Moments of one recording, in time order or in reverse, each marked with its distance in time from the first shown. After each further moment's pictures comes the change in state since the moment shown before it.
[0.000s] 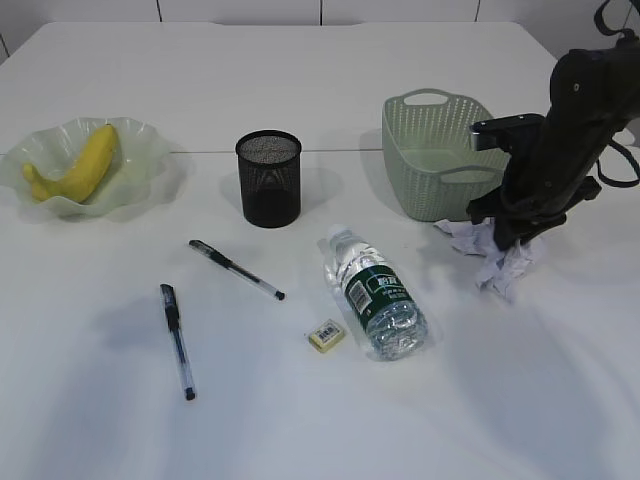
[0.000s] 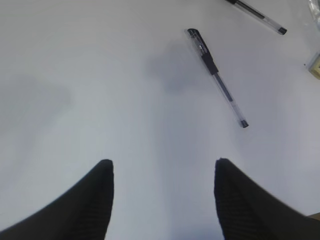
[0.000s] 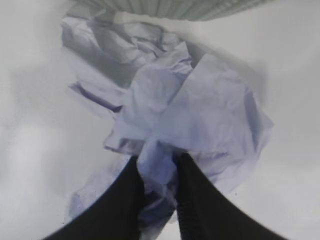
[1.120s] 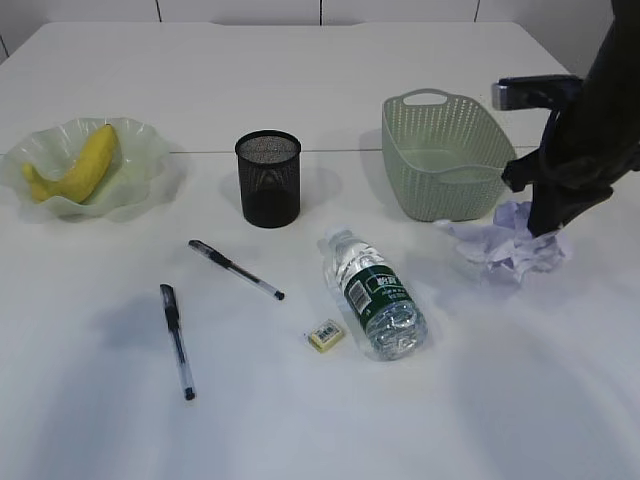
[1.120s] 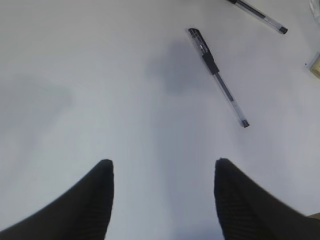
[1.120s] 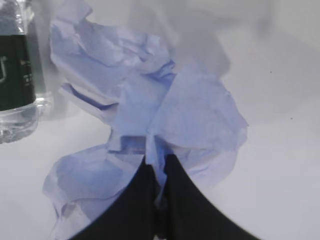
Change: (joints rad) left arm 0.000 0.000 0.000 0.004 0.000 0.000; right arm 0.000 -0.213 0.000 0.124 0.387 -0.131
